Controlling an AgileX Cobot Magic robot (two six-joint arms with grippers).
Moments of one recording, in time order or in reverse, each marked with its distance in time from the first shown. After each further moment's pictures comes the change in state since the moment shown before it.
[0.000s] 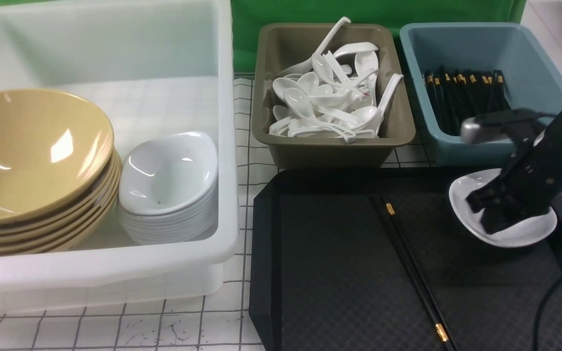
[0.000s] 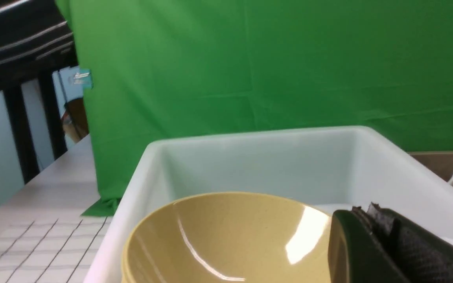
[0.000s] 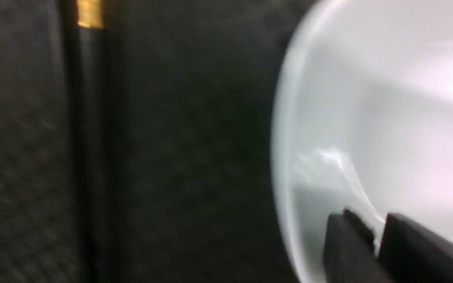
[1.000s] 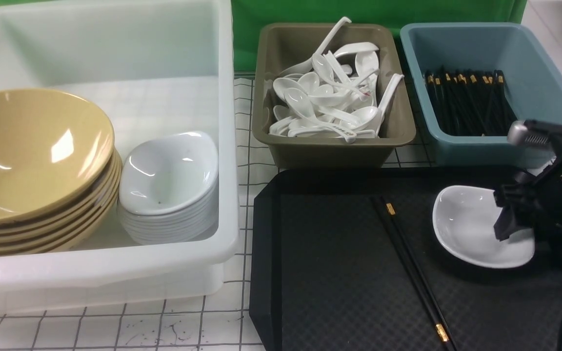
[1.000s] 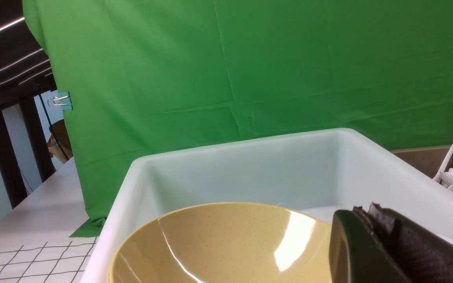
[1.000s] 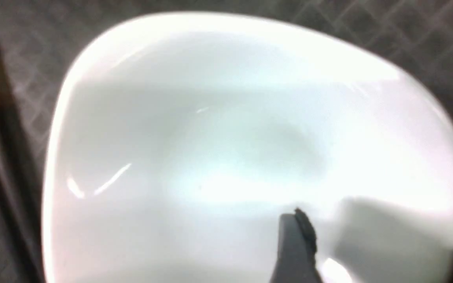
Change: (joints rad) right arm -0.168 -0.005 0.091 0.095 -0.068 0.098; left arm 0.000 0.000 0.018 0.040 -0.046 -0.003
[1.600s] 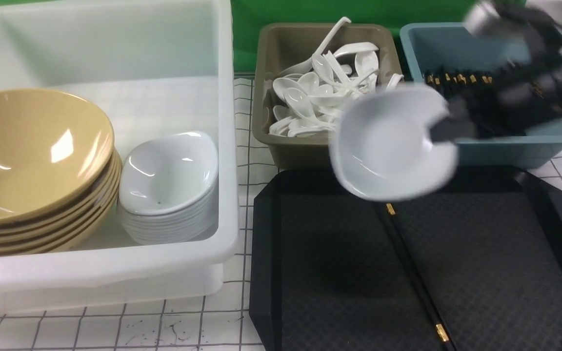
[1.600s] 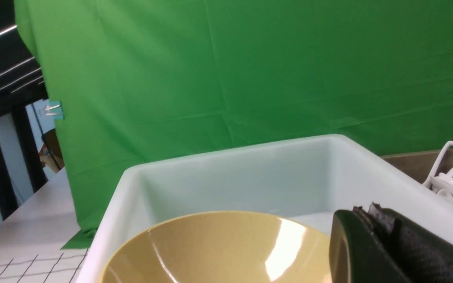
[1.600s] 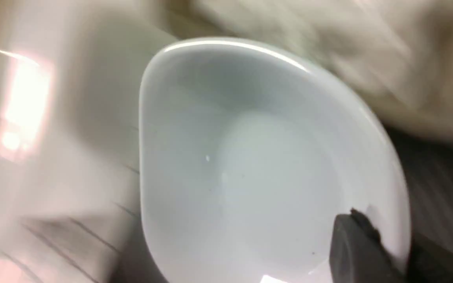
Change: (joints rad) right arm 0.279 -0.269 -0.209 0.315 0.058 -0.272; left arm 0.000 0.000 0.000 0.008 -0.040 0.000
